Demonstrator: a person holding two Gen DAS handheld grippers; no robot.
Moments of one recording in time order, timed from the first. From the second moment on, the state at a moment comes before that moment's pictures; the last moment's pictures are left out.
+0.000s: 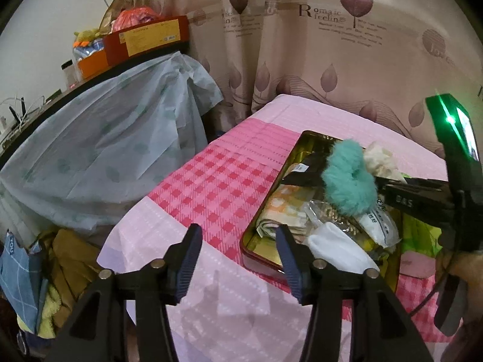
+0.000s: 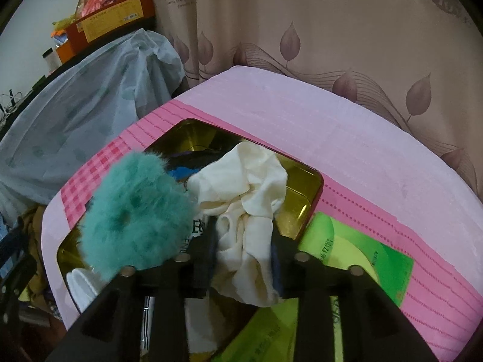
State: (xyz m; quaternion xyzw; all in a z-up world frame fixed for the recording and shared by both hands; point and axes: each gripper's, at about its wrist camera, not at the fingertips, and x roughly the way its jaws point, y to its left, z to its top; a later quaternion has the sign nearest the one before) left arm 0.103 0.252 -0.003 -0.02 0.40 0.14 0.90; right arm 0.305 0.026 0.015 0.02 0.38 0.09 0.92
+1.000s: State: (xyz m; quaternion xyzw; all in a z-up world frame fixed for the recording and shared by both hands) left arm 0.093 0.229 0.009 0.00 0.37 0.12 0.92; right arm 0.170 0.035 0.029 0.01 0.31 0.09 0.95
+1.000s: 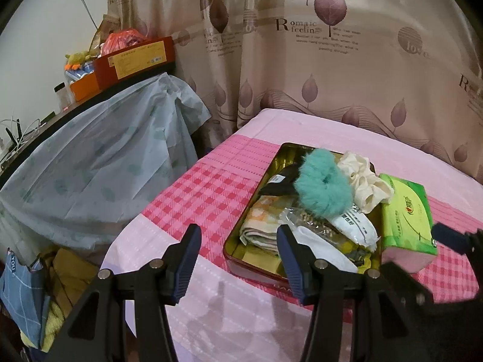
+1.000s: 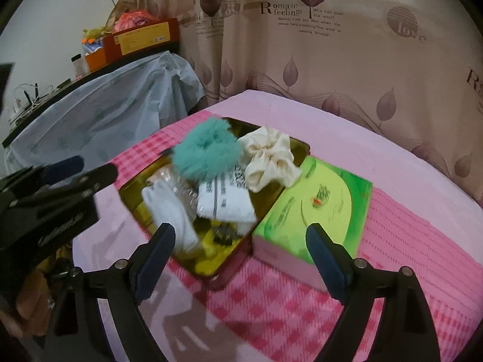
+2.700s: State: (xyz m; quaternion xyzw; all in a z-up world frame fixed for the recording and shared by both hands) left arm 0.091 0.222 0.006 0.02 0.38 0.09 0.92; right arm 0.149 0.044 0.013 0.00 0.32 0.09 0.94
